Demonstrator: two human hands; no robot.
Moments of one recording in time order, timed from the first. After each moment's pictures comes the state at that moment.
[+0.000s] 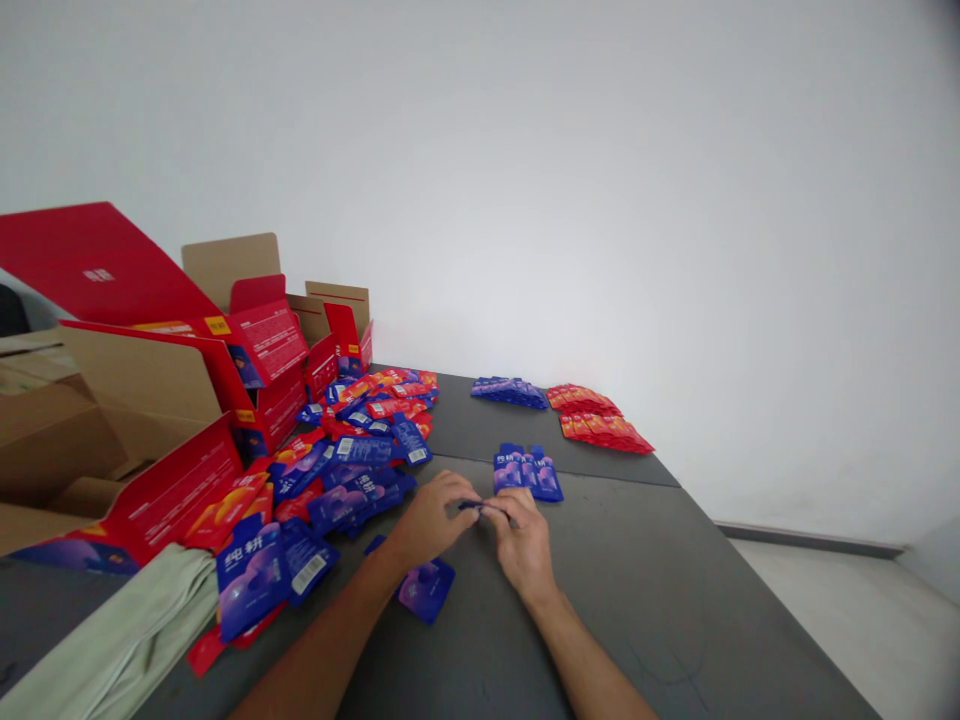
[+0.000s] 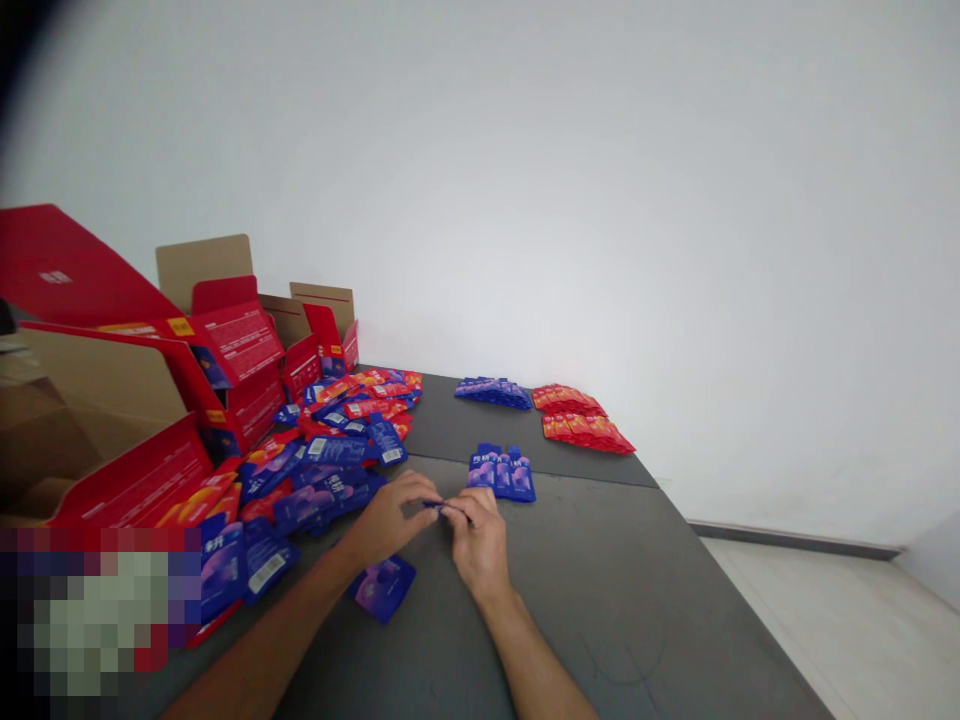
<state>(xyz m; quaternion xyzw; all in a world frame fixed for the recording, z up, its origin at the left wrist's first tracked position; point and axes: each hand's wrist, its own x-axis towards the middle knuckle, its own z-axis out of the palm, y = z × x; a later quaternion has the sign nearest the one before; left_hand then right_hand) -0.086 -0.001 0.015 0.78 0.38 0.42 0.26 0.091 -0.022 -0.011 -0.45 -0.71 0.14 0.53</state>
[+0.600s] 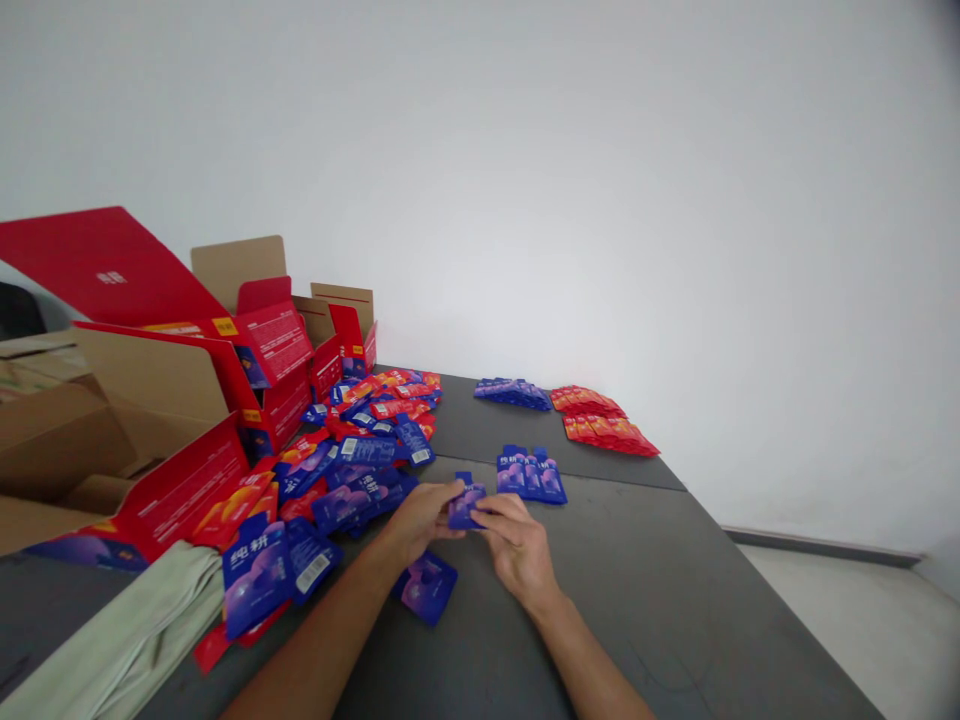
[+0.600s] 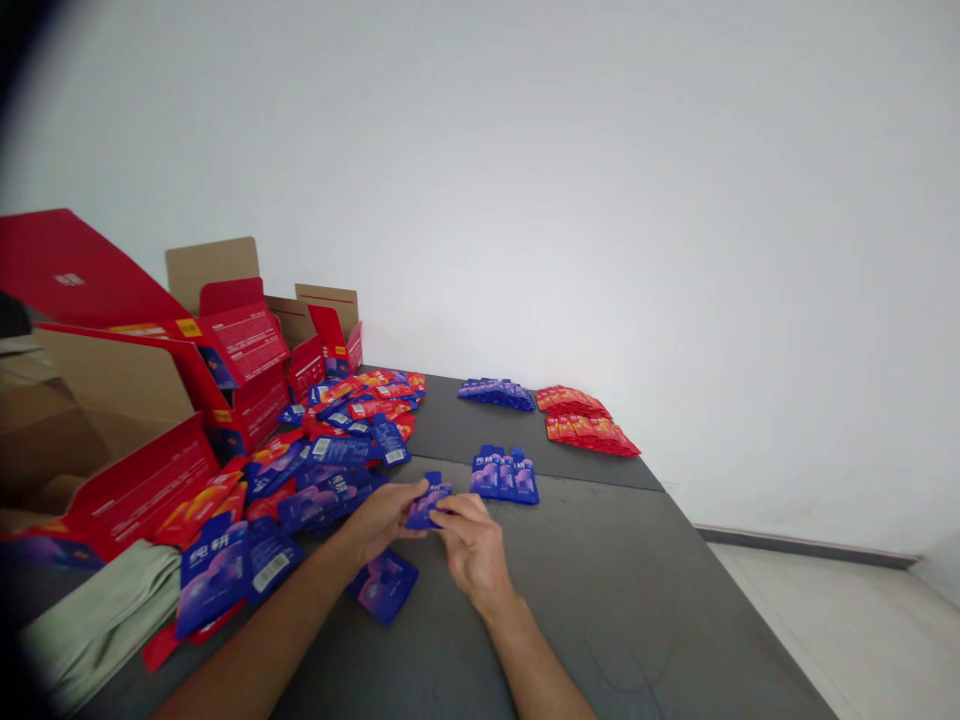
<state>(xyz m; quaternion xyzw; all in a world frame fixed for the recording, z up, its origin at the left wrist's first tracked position) -0.090 0.021 -0.014 0.40 0.44 0.42 0.69 0.085 -0.024 -0.010 -0.33 -0.76 0.15 0.54</state>
